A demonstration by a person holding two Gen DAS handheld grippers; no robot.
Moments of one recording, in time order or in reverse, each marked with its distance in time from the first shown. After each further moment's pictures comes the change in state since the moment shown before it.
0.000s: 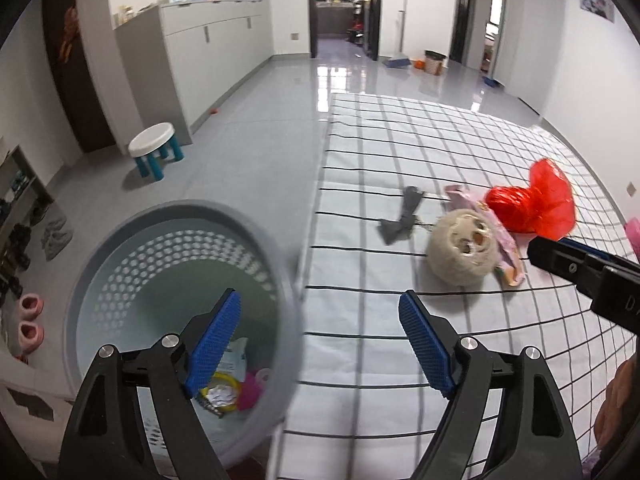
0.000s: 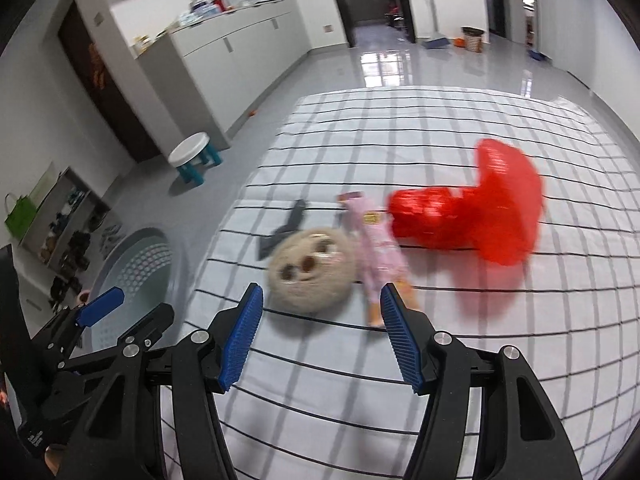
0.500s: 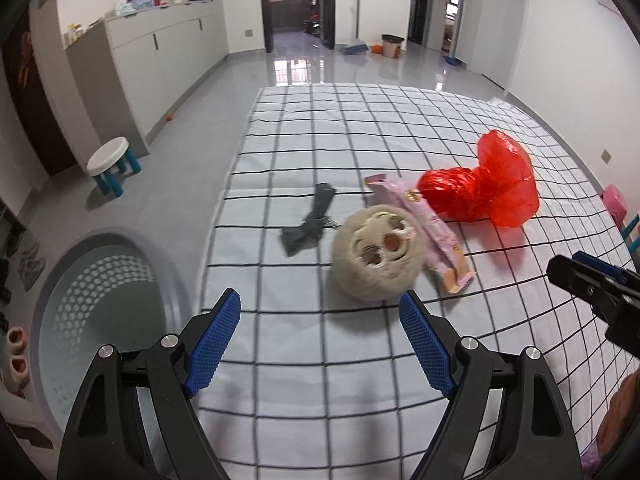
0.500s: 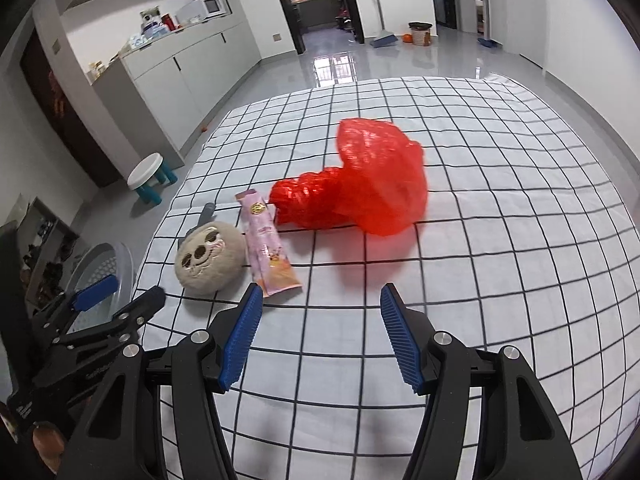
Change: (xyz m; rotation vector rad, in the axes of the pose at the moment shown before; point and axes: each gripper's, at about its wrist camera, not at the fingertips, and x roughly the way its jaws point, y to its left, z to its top) left arm 0.025 -0.067 0.013 0.102 0.035 -0.093; right arm -0.029 -0.076 -0.025 0.110 -0.023 -0.108
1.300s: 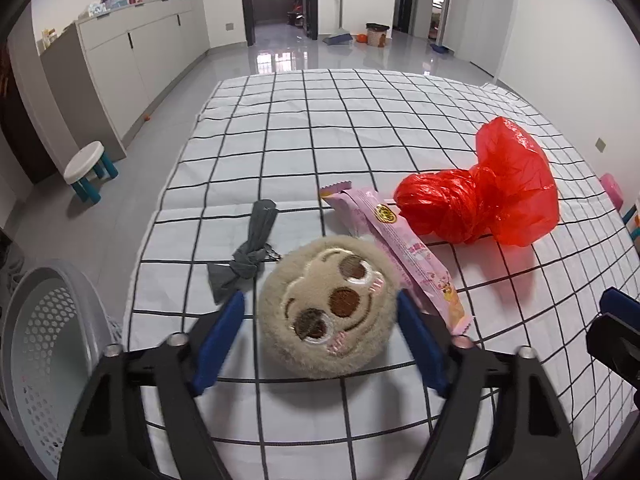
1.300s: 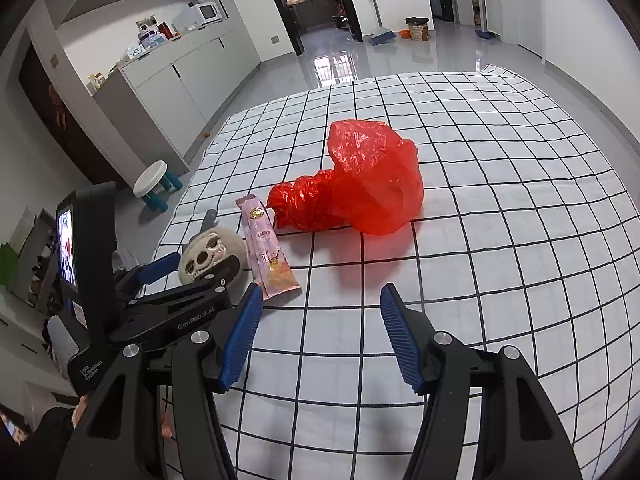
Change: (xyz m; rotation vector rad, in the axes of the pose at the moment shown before) left arm 0.054 -0.030 0.022 0.031 0.032 -0.046; right arm -0.002 -0.007 0.002 0.032 0.002 0.031
